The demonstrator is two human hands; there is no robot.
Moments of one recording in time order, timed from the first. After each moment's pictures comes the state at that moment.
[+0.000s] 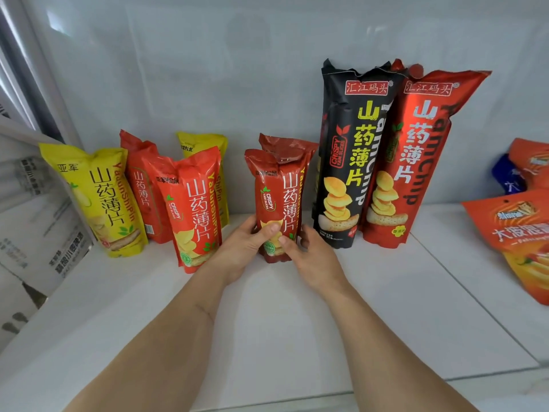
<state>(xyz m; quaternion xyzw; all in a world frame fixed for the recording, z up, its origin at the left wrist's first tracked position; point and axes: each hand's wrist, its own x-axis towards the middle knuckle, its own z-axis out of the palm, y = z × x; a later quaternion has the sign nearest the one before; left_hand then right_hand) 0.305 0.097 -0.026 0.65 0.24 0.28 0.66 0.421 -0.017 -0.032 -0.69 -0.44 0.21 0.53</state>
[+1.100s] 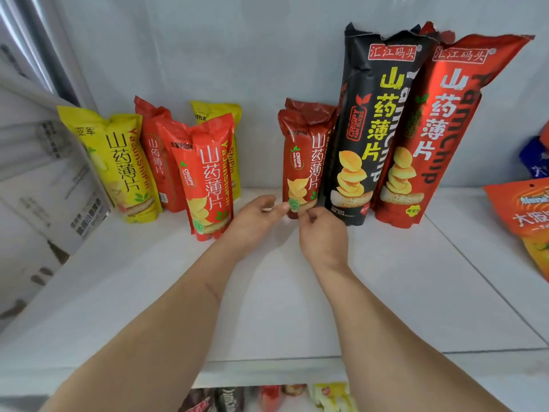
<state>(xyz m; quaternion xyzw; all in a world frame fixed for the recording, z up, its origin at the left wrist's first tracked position) 0.297 0.079 -0.021 0.75 0.39 0.28 0.46 0.403 -0.009 -0.033 -0.81 -0.37 0.02 0.46</state>
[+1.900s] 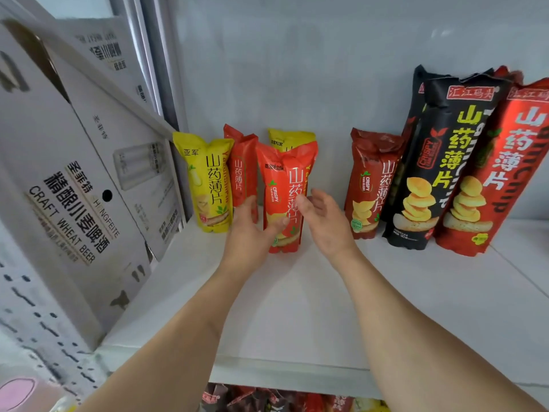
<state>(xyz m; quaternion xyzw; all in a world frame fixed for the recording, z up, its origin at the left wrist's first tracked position) 0.170 0.098 -0.010 0.70 0.41 0.46 0.35 0.309 0.031 0.022 -0.65 -0.48 0.20 0.56</state>
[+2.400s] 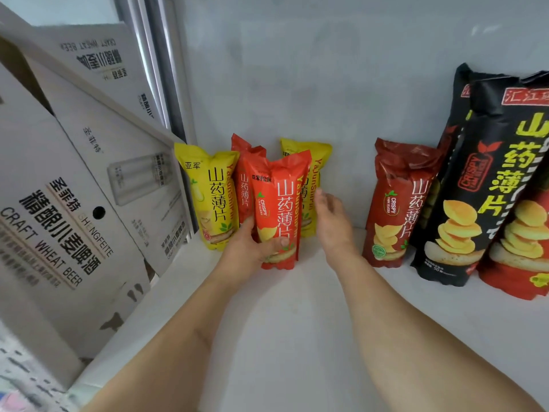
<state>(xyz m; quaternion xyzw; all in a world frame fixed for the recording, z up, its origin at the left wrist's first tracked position) 0.173 0.155 -0.027 0.65 0.35 0.43 0.51 0.341 0.118 0.012 -0.63 -0.41 0.25 0.61</state>
